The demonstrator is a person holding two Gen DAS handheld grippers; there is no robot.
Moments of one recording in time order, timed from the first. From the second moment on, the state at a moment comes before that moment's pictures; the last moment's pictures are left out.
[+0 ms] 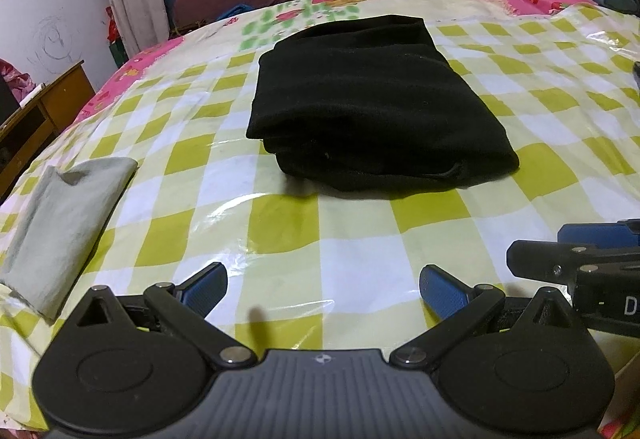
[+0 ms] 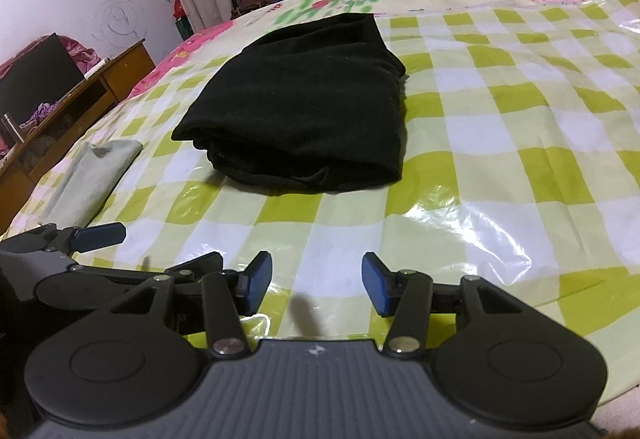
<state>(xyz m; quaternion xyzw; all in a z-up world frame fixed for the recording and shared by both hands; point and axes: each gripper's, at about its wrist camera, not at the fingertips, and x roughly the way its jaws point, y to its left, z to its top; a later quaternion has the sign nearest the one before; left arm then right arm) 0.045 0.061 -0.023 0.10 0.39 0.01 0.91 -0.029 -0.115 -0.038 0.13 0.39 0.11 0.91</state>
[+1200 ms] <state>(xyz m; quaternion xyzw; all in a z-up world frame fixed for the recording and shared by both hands) 0.045 0.059 -0.029 0.11 0.40 0.02 0.91 -0.028 -0.114 -0.044 0.13 0.40 0.11 0.90</state>
